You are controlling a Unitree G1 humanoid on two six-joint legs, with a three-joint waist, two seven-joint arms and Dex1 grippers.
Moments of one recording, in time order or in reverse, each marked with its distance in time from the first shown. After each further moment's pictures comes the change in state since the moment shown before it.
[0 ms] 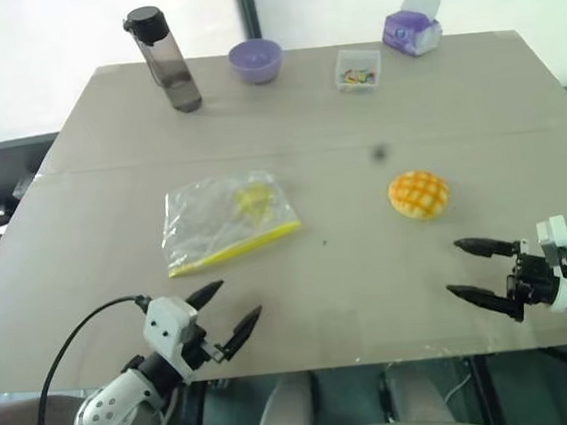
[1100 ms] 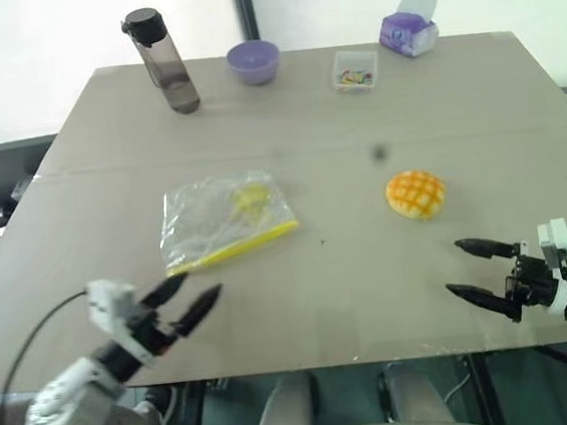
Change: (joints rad) left arm -0.102 0.165 0.299 0.133 -0.457 0.389 -0.050; right arm 0.002 0.027 -0.002 0.021 0.008 -0.016 -0.011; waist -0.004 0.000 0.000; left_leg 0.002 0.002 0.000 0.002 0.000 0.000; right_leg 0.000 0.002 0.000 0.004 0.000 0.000
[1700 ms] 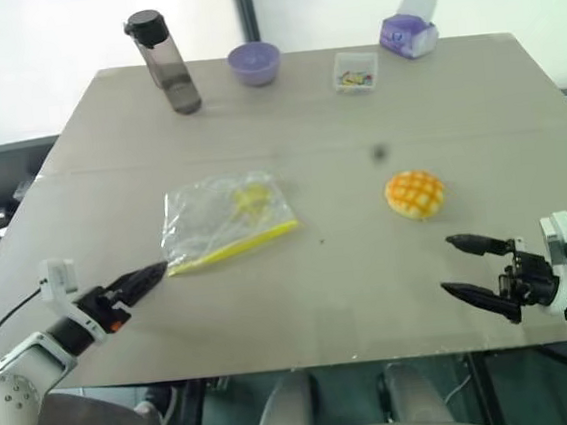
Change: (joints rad) left arm -0.323 0.098 0.061 0.430 -0.054 0.291 0.032; right arm 0.025 0.002 -0.017 -0.179 0.130 0.108 -0.009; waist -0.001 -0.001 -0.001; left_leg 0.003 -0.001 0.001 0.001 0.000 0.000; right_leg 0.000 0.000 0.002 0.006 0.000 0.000
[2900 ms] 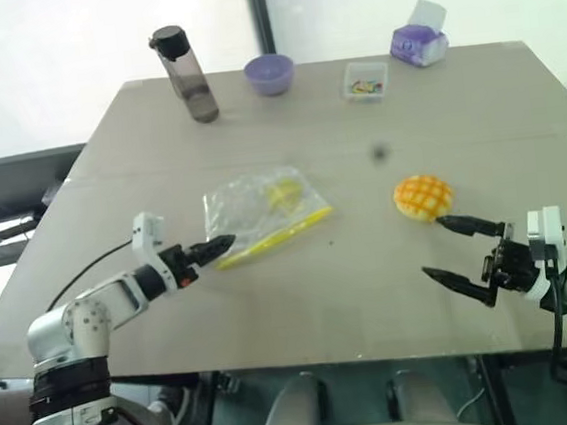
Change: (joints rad) left arm -0.305 -0.152 -0.244 -0.009 0.135 0.237 0.083; right arm -0.066 0.097 0.053 0.020 -0.189 -0.200 -0.103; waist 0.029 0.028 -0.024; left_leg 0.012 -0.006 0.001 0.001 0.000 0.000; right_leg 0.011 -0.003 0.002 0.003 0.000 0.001
